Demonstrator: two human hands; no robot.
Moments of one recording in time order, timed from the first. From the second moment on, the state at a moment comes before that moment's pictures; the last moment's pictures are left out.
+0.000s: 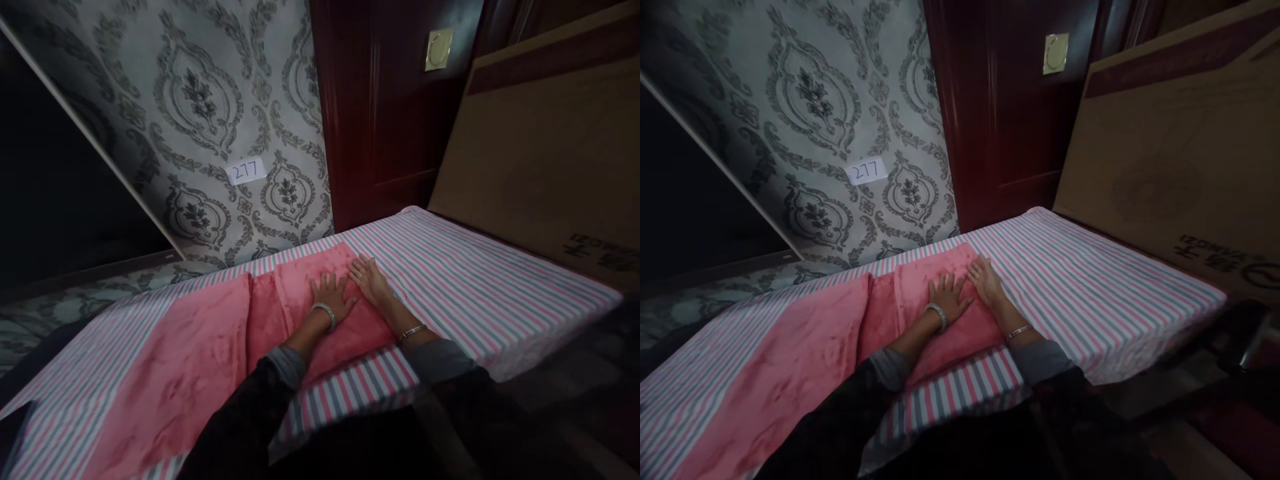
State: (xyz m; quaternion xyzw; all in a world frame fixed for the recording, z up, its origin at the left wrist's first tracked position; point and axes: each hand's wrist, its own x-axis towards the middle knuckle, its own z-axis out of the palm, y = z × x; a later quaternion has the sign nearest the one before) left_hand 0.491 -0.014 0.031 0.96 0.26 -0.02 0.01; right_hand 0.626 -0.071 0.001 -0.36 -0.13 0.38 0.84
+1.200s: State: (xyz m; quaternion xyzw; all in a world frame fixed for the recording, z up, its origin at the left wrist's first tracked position) left_hand 0.391 -0.077 0.034 0.97 0.25 -0.06 0.00; right_hand 0.603 -0.135 -0.008 -0.56 -0.30 0.27 0.73
